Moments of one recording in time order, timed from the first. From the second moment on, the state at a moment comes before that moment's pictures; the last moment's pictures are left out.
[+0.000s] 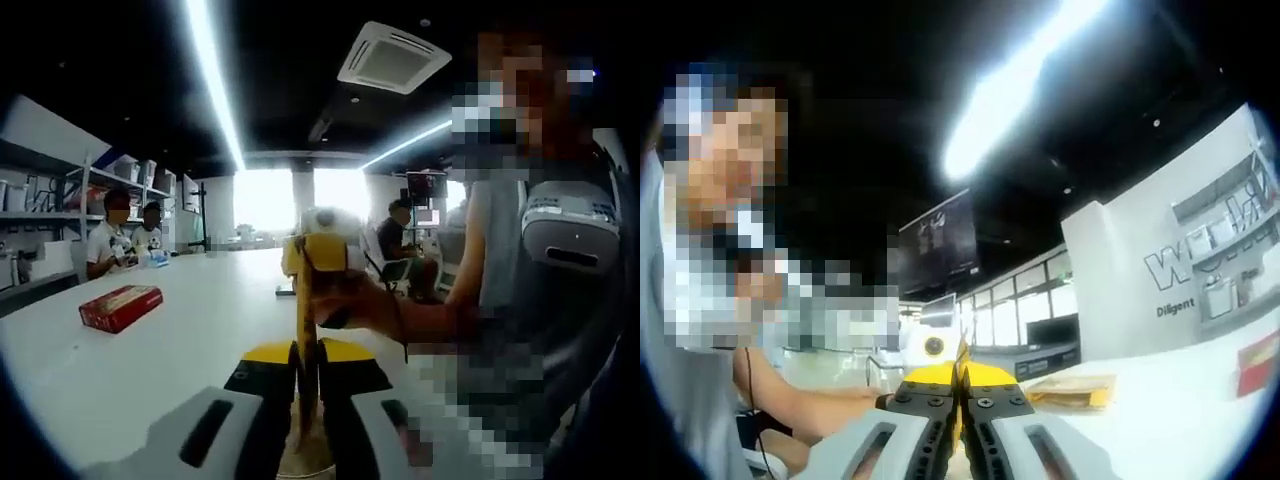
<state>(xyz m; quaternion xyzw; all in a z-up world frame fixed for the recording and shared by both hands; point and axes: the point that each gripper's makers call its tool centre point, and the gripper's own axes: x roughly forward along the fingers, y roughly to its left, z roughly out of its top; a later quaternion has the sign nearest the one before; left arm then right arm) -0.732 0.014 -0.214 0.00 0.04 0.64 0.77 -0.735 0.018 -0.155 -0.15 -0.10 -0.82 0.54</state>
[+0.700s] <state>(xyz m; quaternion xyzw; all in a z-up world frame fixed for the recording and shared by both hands) -0.733 0.016 -0.210 0.01 0.01 0.64 0.77 -0.734 0.009 -0.166 -0.14 -0.08 -0.83 0.54</state>
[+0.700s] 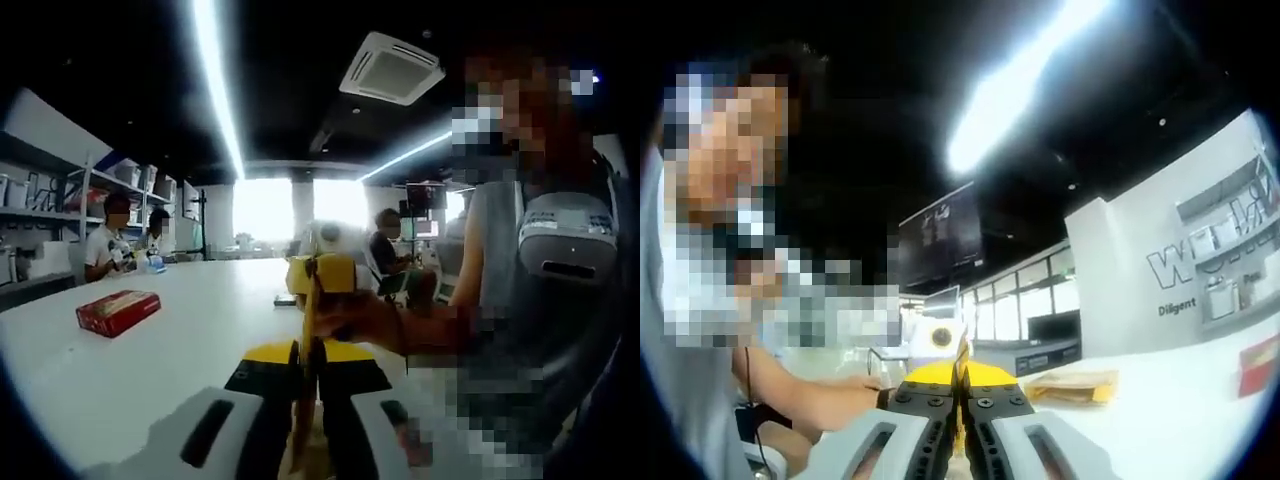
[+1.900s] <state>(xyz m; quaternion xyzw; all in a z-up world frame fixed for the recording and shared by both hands) -0.726 0.015 -0.192 0.05 0.01 0.64 0.77 -0.725 0.015 -0.162 -0.14 -0.08 -0.82 0.54</state>
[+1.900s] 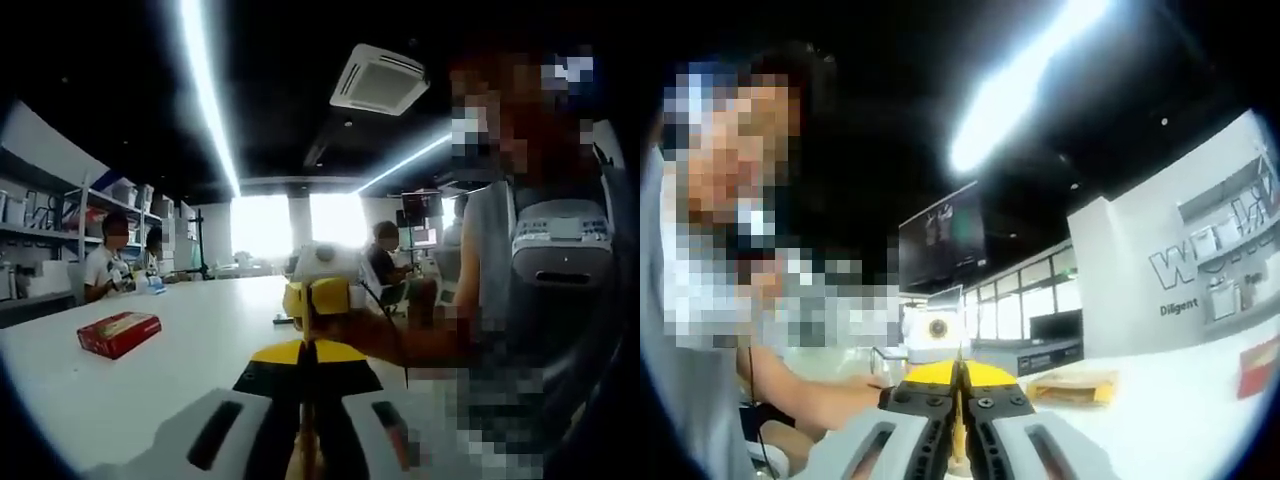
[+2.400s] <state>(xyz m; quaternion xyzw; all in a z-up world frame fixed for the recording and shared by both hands) -0.734 0.013 -0.200 0.04 0.03 0.65 0.76 -0.728 0.025 -0.157 -0.15 -0.09 -0.83 0.53</state>
